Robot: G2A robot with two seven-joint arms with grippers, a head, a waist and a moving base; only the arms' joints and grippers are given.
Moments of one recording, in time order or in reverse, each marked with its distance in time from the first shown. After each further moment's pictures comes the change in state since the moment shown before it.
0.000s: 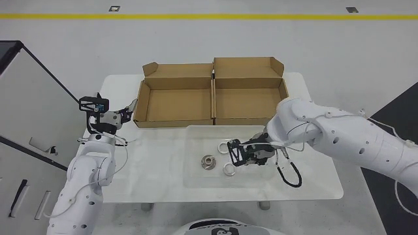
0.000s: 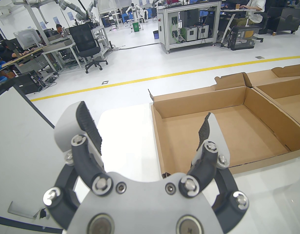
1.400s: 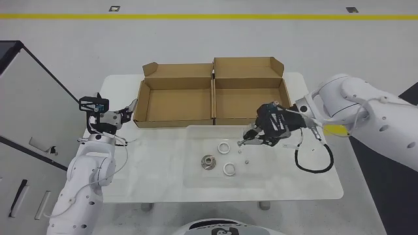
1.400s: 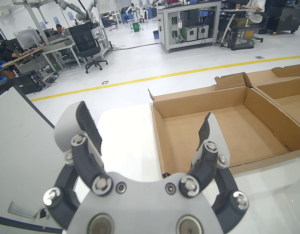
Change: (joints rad) left arm 0.000 0.000 0.000 0.000 0.000 0.000 0.000; right arm -0.039 0.165 0.232 0.017 0.037 -0.226 -0.595
